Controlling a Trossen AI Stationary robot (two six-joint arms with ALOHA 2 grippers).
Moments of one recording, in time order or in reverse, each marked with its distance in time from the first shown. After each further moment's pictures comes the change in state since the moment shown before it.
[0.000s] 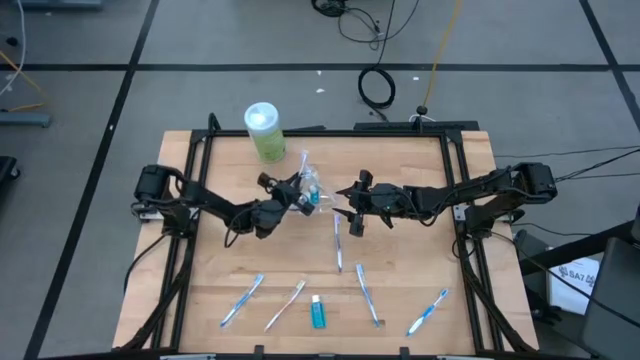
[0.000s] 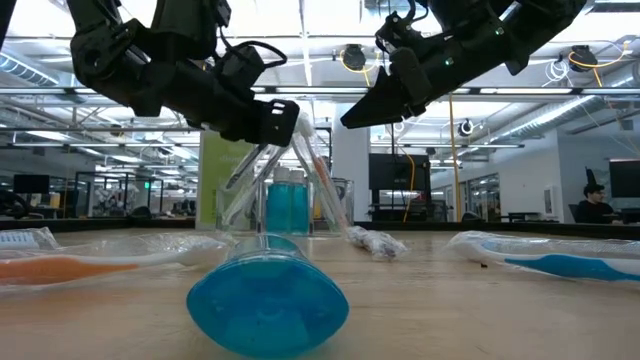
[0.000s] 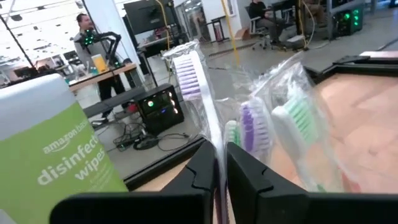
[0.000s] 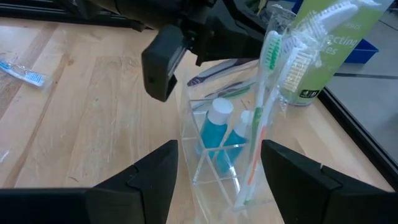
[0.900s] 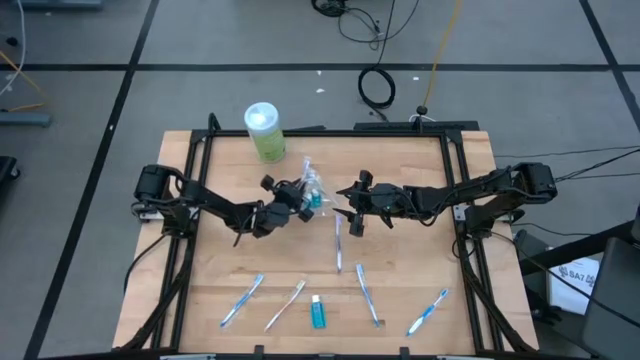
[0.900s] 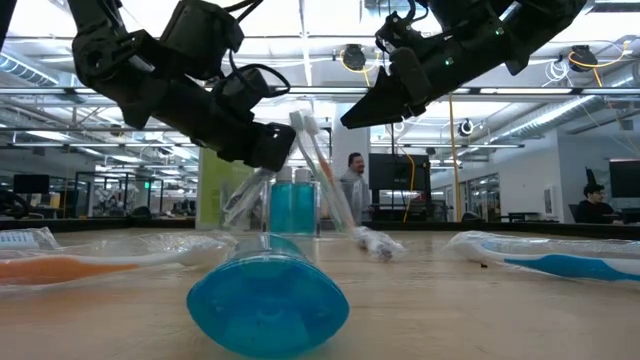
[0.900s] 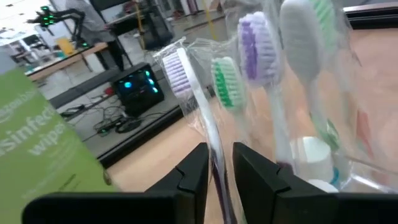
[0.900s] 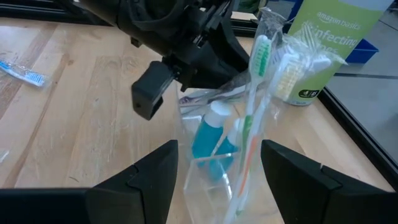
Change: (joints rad) left arm 0.007 0.000 0.000 -0.243 0.121 -0.153; right arm 0.000 0.000 0.000 0.000 0.000 0.000
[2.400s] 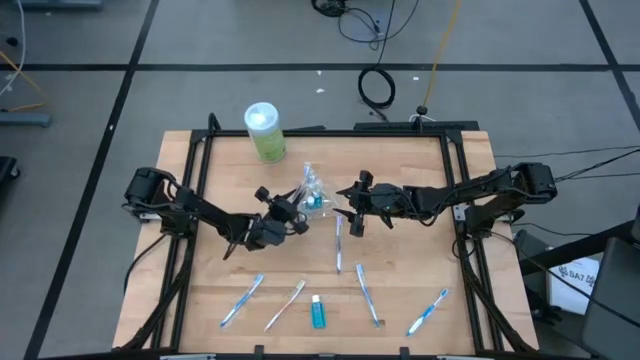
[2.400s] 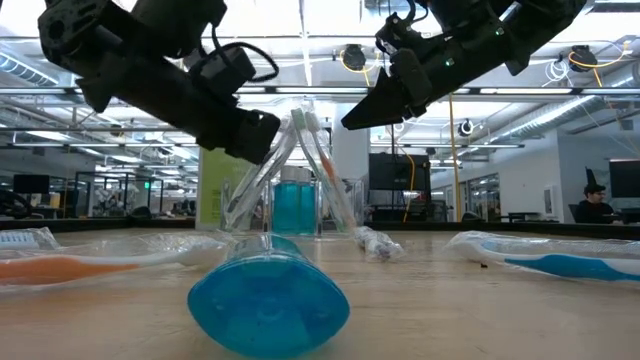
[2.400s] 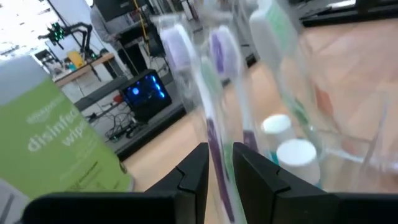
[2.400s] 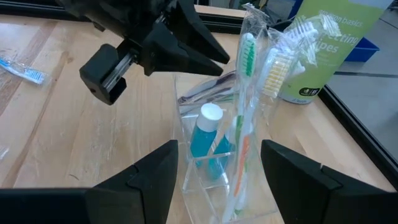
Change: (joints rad) left arm -0.144 -0.054 0.000 -0.150 -0.150 -0.051; right arm 0.000 0.000 0.000 -0.007 0.000 0.000
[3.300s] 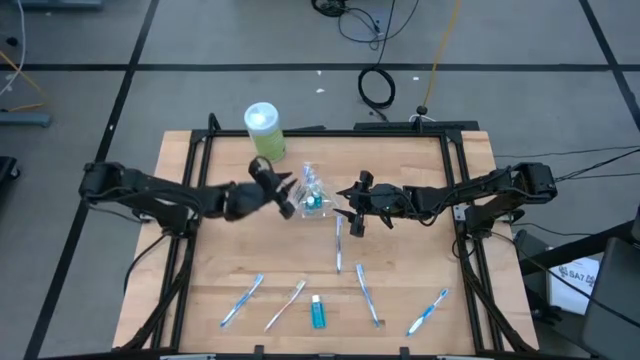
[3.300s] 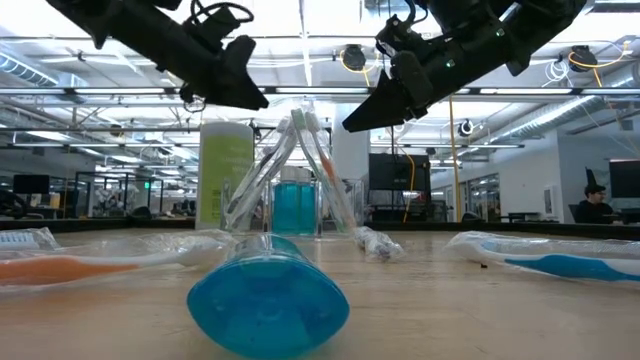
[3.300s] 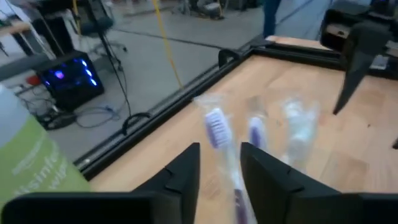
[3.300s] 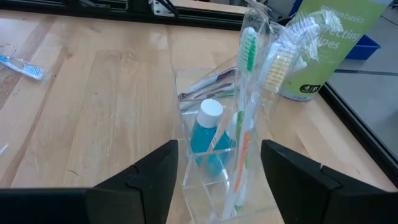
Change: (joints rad) left arm 0.201 -0.447 0.005 -0.352 0.472 -0.047; right arm 0.000 0.000 0.000 -0.013 0.000 0.000
